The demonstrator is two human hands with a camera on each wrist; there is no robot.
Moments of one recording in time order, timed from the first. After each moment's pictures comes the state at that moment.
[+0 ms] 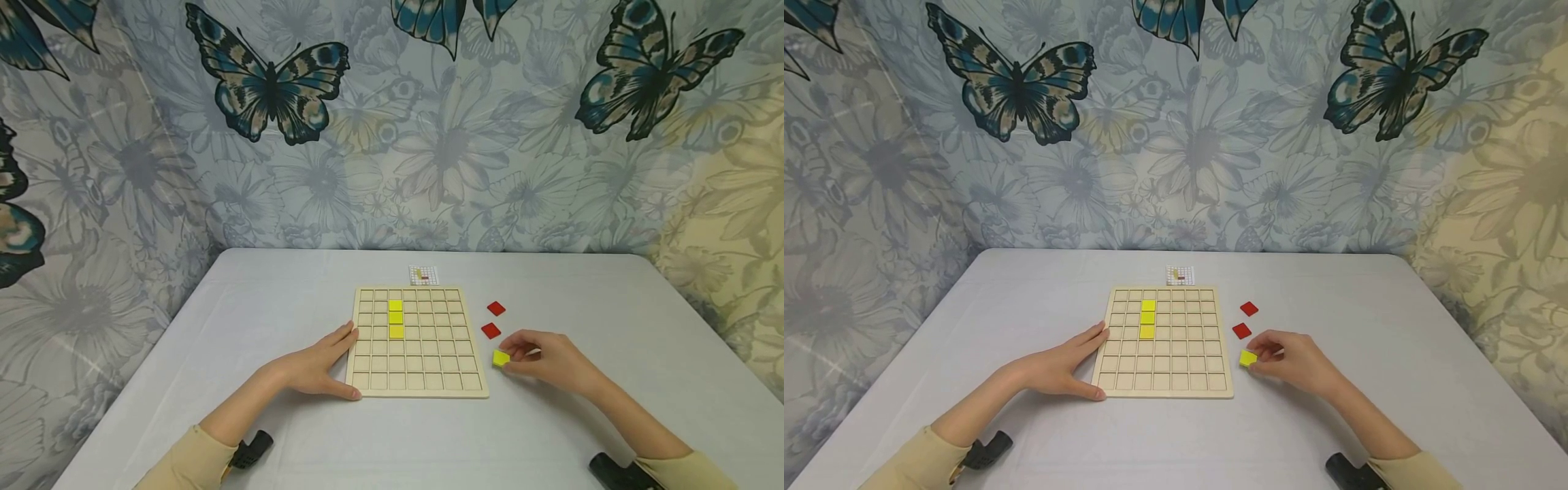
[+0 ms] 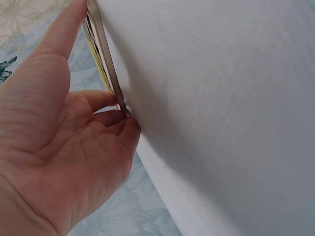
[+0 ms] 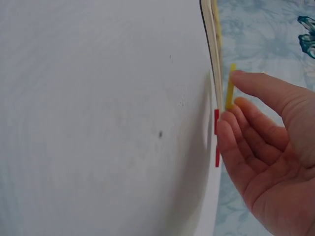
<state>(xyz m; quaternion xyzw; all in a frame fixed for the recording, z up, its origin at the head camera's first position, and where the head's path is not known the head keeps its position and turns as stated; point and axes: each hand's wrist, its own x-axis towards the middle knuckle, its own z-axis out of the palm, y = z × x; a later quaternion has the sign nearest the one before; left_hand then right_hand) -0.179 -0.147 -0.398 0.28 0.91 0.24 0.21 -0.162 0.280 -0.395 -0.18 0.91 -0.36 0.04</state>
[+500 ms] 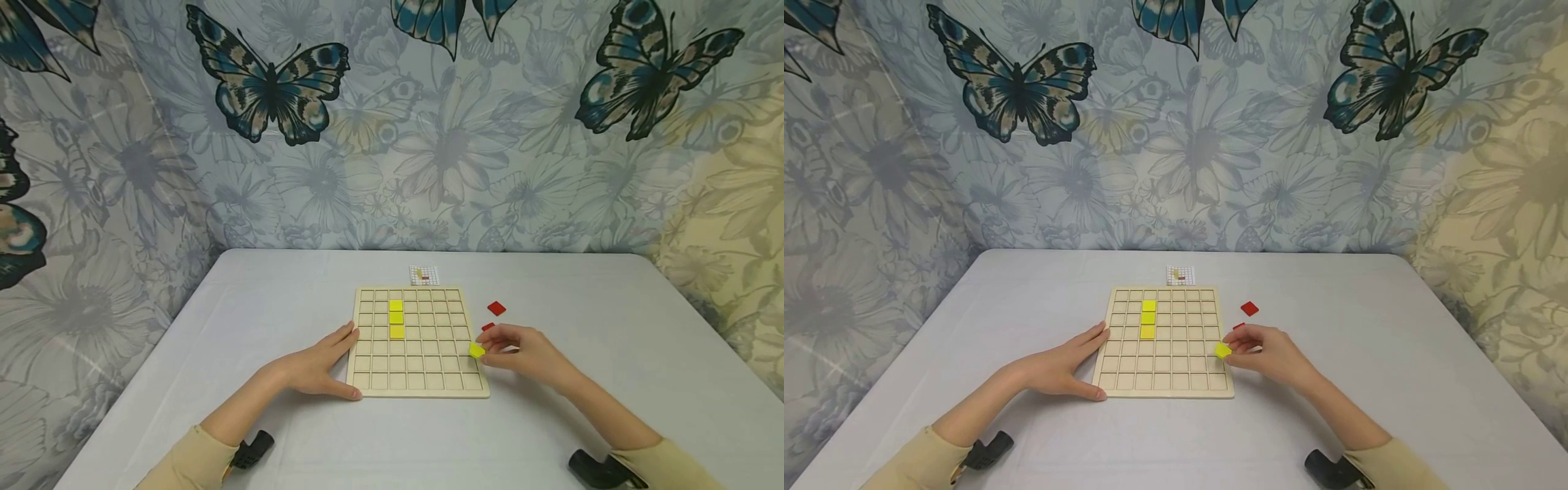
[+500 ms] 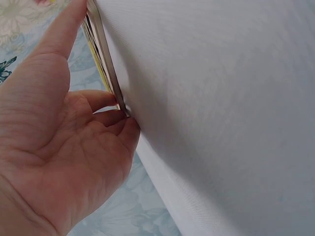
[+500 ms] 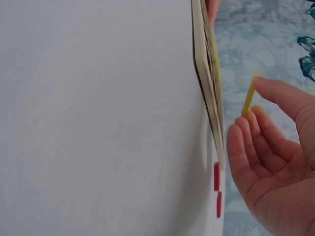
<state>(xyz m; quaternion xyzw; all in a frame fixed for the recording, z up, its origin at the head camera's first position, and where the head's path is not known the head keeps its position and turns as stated) -0.179 -0.147 -0.398 0.28 0.91 0.24 0.21 -0.166 0.246 -0.393 -0.11 0.88 -0.46 0.09</state>
